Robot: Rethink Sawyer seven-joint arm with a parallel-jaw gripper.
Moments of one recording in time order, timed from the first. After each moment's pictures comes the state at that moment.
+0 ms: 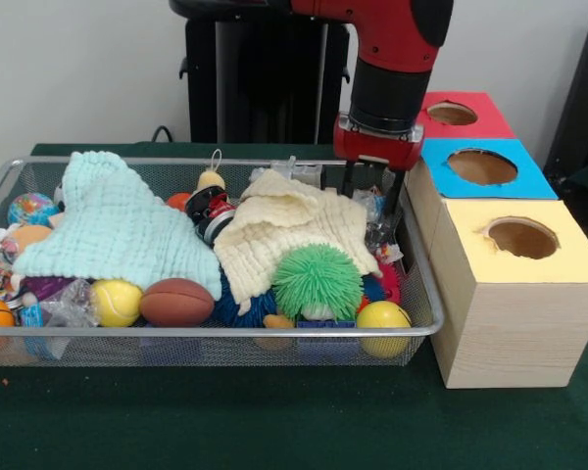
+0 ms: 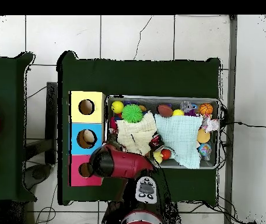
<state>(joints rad) 0.00 -0.54 -0.12 1.90 0.08 0.14 1.82</state>
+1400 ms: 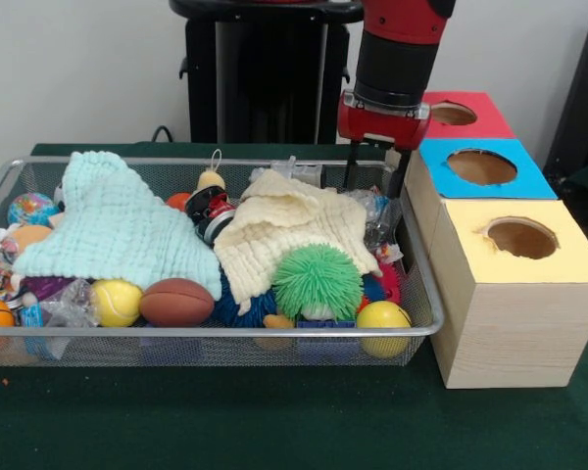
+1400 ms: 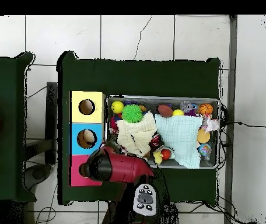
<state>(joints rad) 0.01 -0.60 -0.13 1.94 0.07 0.14 1.82</state>
